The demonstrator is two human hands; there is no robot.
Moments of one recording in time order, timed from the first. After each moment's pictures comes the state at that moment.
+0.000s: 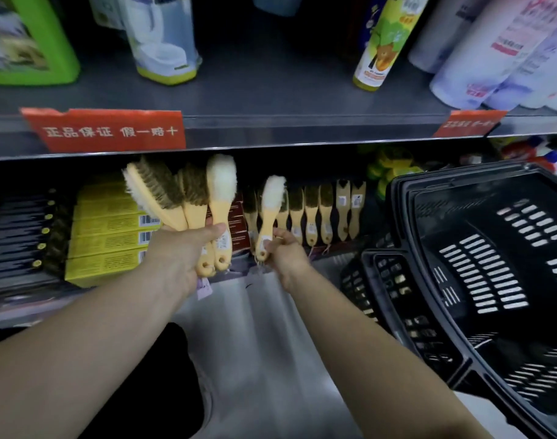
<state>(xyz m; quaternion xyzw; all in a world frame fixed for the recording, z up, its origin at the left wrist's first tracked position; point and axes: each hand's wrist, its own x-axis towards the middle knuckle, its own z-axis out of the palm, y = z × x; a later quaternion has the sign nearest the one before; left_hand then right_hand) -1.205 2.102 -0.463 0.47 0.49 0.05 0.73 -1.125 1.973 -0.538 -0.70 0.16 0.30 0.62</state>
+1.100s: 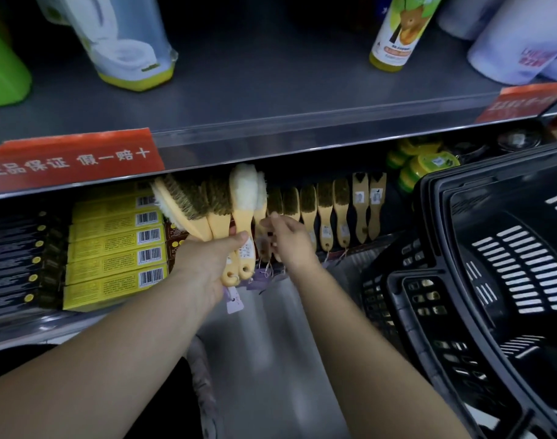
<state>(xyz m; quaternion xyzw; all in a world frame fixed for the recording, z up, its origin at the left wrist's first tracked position) -1.163 2.093 -0.486 0.48 0.50 0.02 0.72 -1.087 1.990 -0.547 -0.76 0.03 0.25 0.59</state>
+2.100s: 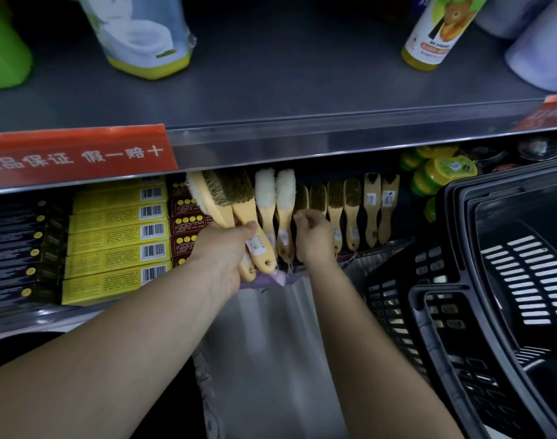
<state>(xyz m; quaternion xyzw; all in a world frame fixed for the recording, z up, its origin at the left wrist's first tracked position) -1.142 2.093 -0.481 0.46 0.50 -0.02 0.74 -1.063 1.986 -0.561 -0.86 0.07 0.16 0.48</state>
